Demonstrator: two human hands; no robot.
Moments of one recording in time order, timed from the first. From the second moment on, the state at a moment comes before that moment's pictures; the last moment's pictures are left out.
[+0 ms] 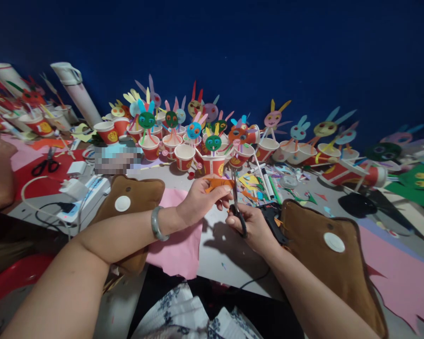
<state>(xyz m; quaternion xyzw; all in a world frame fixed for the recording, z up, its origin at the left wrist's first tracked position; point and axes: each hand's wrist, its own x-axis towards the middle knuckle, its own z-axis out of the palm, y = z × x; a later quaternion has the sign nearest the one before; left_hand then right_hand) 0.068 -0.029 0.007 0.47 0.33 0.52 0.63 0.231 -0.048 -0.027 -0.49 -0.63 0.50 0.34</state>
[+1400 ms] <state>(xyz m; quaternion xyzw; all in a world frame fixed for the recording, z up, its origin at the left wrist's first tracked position) 0.066 -0.024 0.003 0.49 0.35 0.54 0.58 0.231 -0.049 -0.023 -0.50 -0.63 0.51 0.32</state>
